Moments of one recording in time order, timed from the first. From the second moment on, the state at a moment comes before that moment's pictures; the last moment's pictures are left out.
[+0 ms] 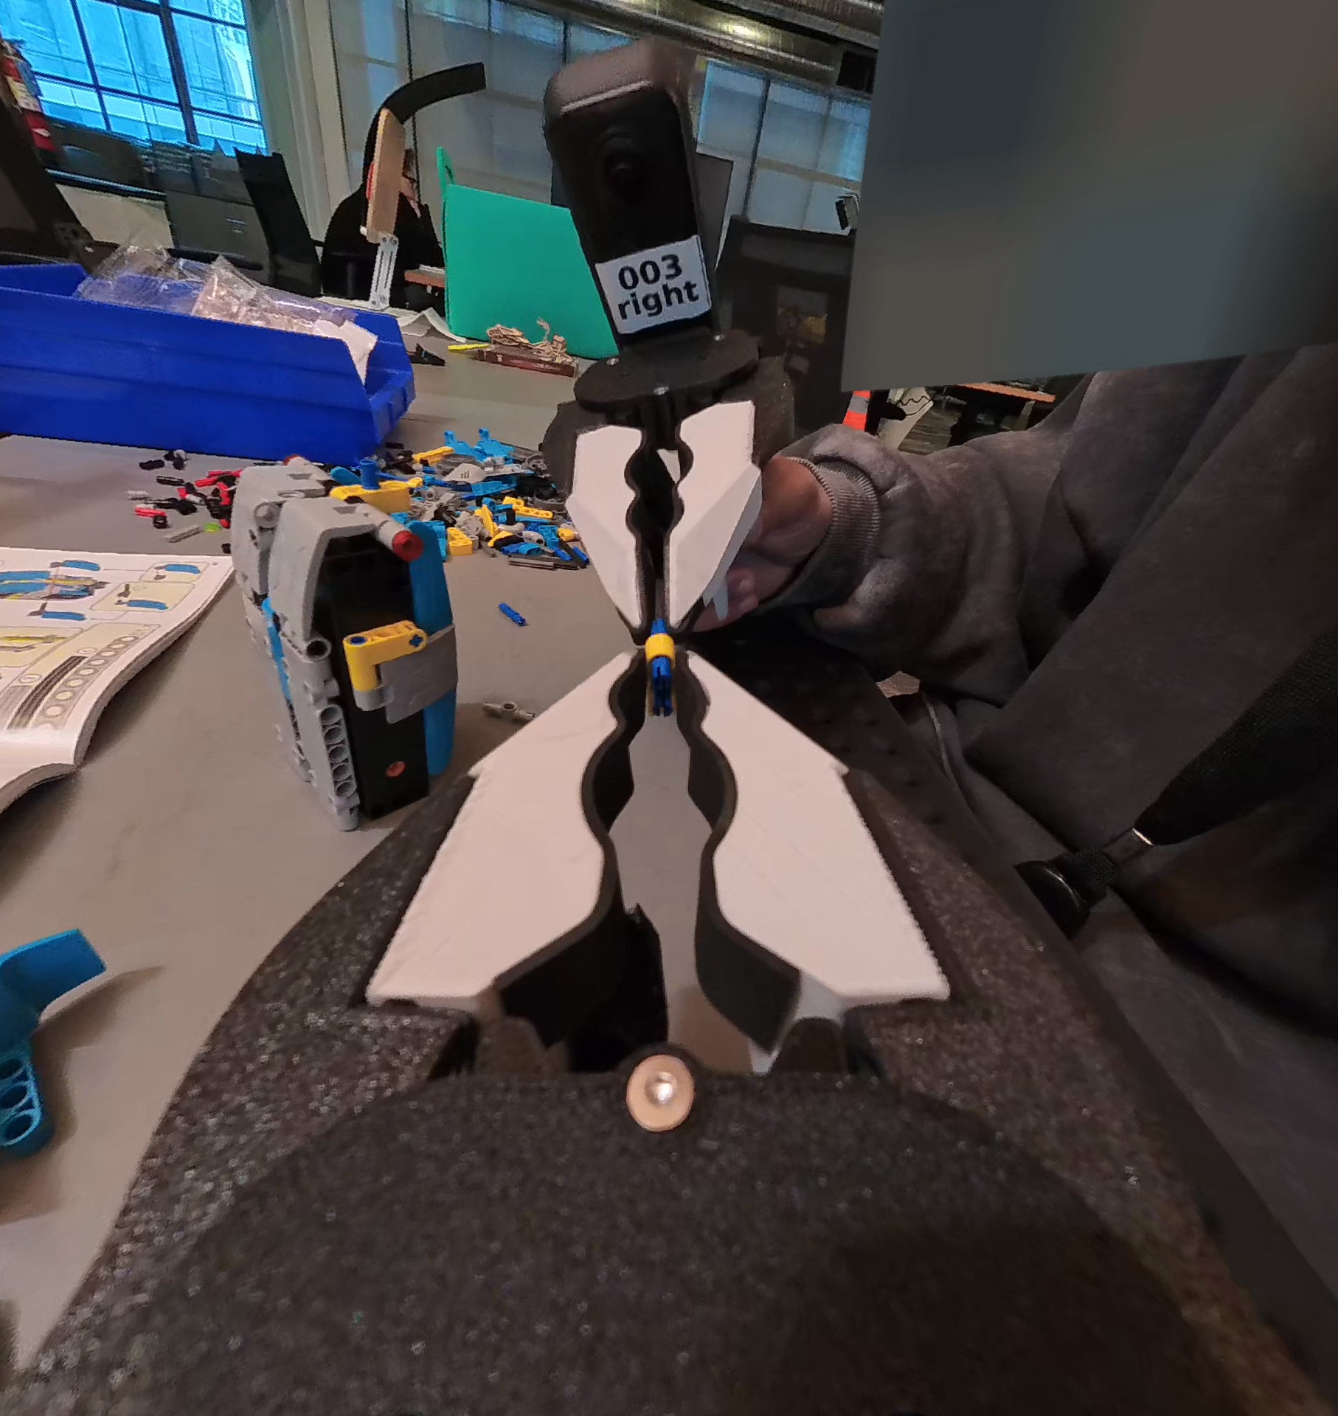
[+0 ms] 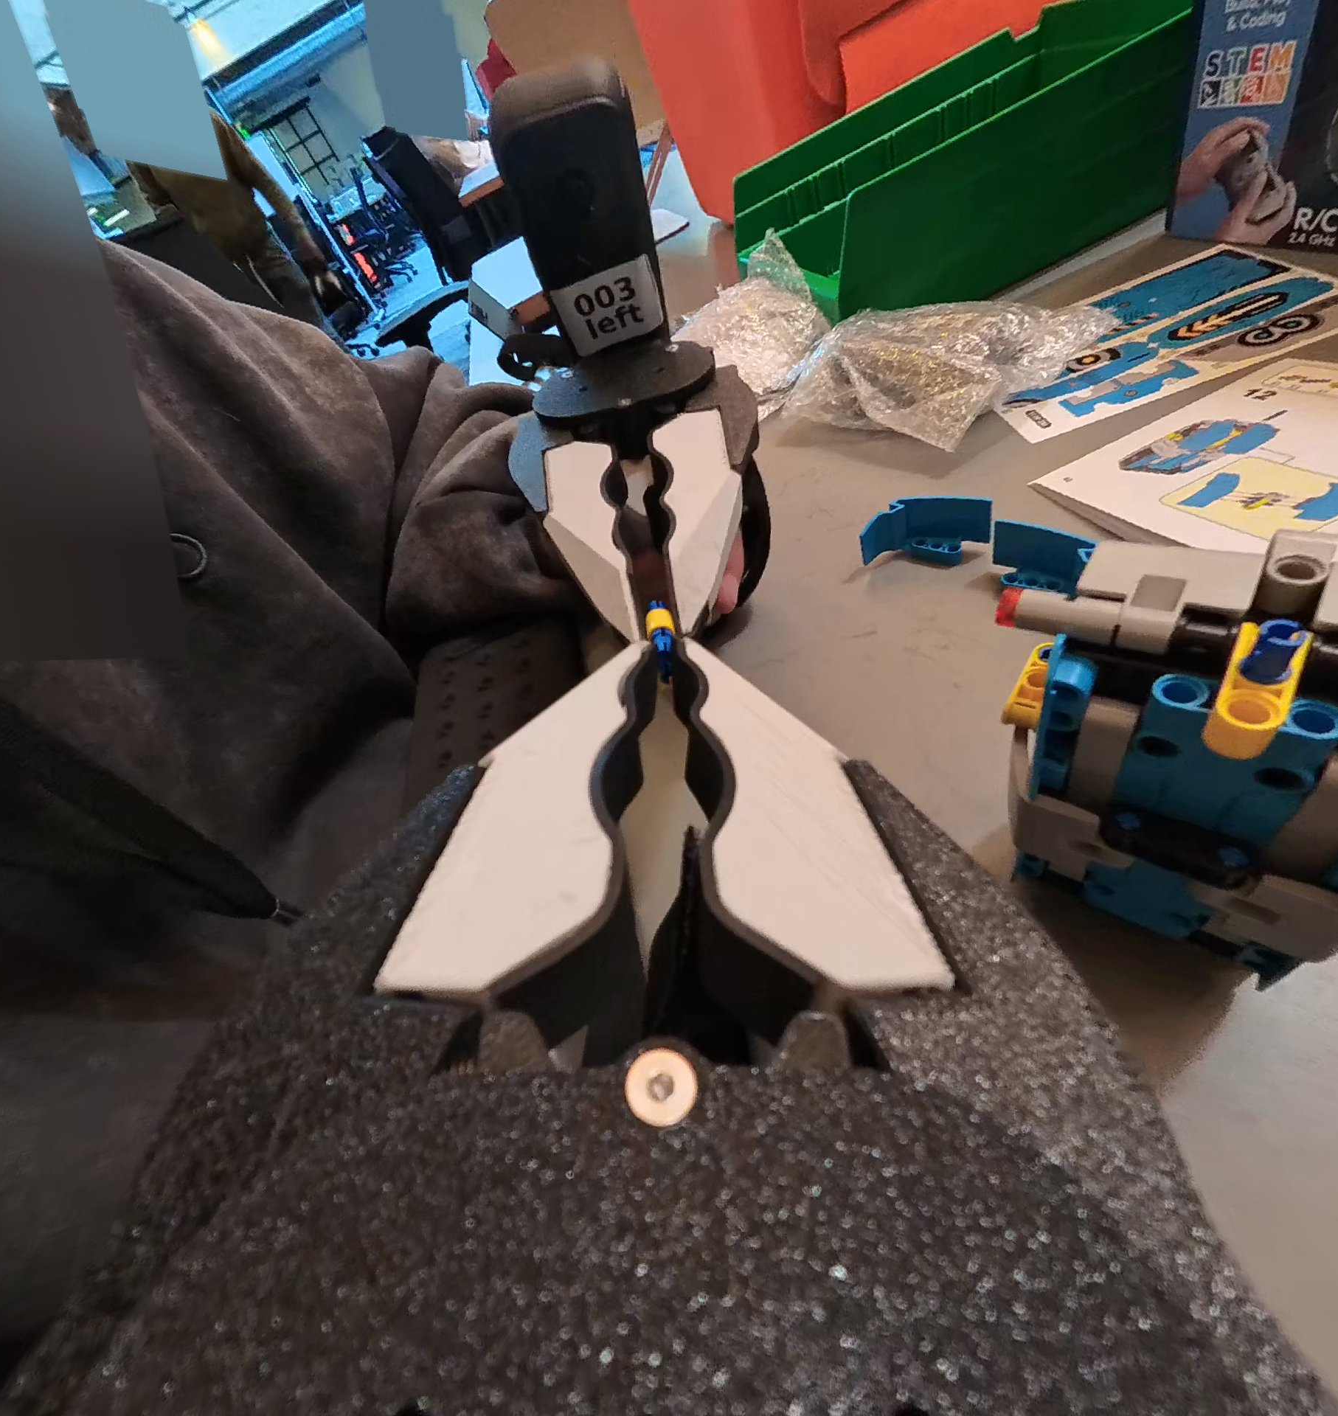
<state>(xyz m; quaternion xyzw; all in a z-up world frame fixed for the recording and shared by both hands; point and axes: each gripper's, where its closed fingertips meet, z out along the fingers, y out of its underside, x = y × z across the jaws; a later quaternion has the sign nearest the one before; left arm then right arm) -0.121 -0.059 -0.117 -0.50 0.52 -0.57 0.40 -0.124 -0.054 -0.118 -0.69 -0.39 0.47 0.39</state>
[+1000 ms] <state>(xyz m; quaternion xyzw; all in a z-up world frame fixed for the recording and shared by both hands) -0.128 -0.003 -0.119 -0.60 0.28 -0.71 0.22 -0.131 -0.004 -0.129 -0.72 -0.38 0.10 0.57</state>
